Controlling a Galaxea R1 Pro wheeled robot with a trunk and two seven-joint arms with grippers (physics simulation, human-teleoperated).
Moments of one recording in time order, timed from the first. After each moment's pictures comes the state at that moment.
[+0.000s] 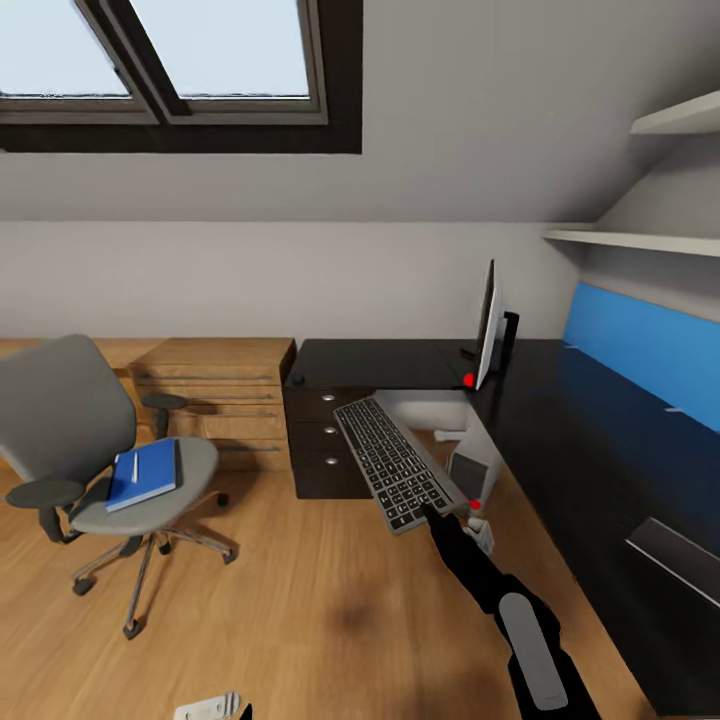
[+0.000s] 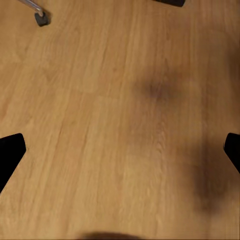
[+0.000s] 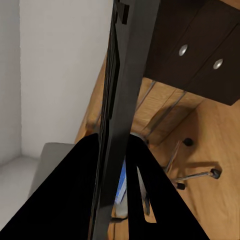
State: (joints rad) left arm 0.15 0.11 -0.22 -1.24 0.42 0.12 0.19; right arm -0.28 0.16 -0.16 -1.22 -0.90 0.45 0.25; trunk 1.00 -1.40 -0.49
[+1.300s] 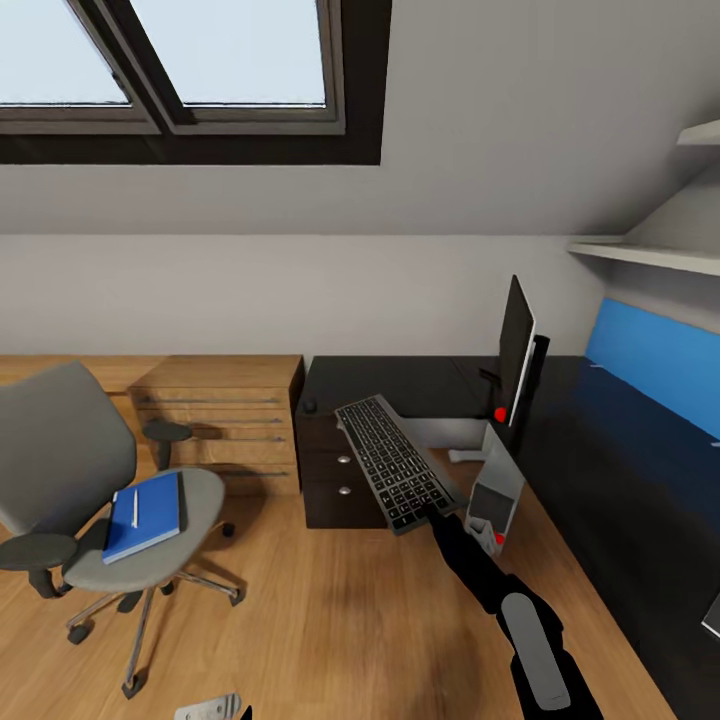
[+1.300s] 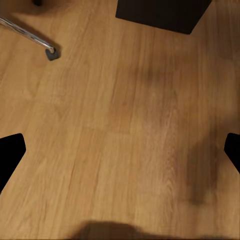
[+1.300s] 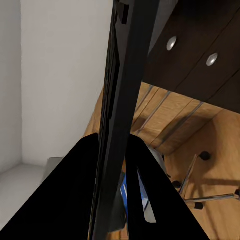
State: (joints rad) left arm 0.15 0.11 -0.22 -1.23 0.41 0.12 0.19; right arm -0.28 0.16 -0.16 -1.22 -0.90 0.45 0.25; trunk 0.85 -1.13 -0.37
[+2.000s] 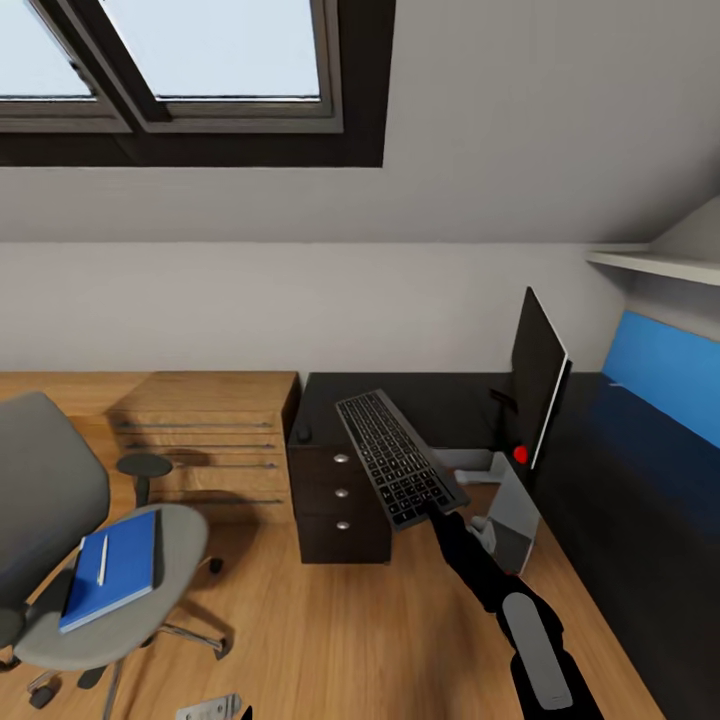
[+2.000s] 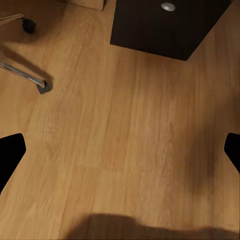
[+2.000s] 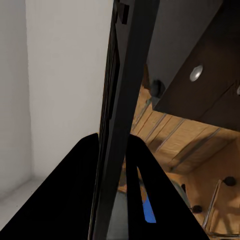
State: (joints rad) left arm 0.15 0.11 -0.22 -1.23 0.41 0.12 0.19; right arm -0.28 0.16 -0.16 -1.22 -0.96 0.45 0.26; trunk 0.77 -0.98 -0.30
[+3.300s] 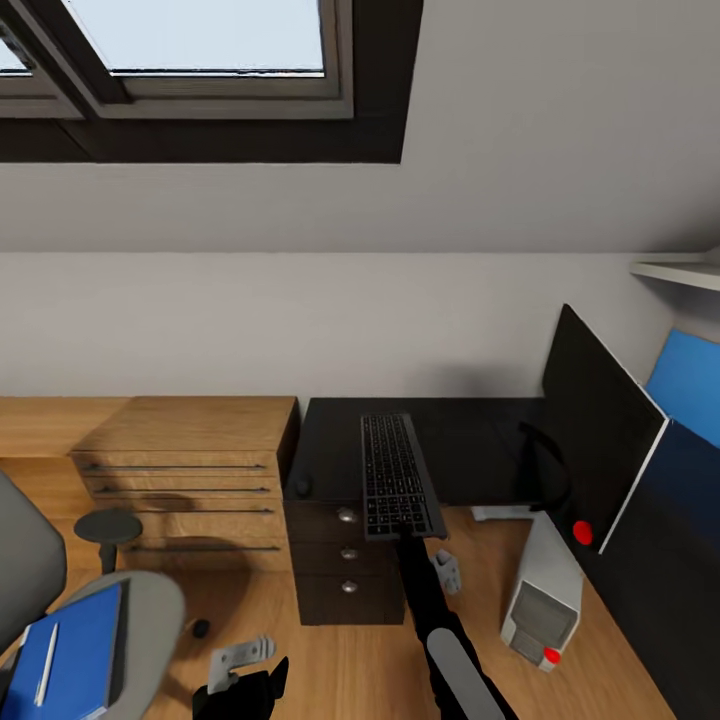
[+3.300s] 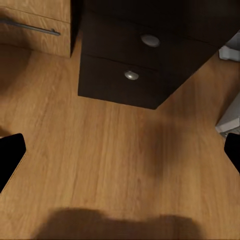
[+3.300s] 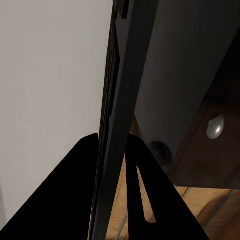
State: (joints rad) left arm 0.16 0.02 -0.24 -1.57 0.41 0.45 0.30; right arm -0.28 0.17 0.26 -0.97 -1.31 -0.23 0.18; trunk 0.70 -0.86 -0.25
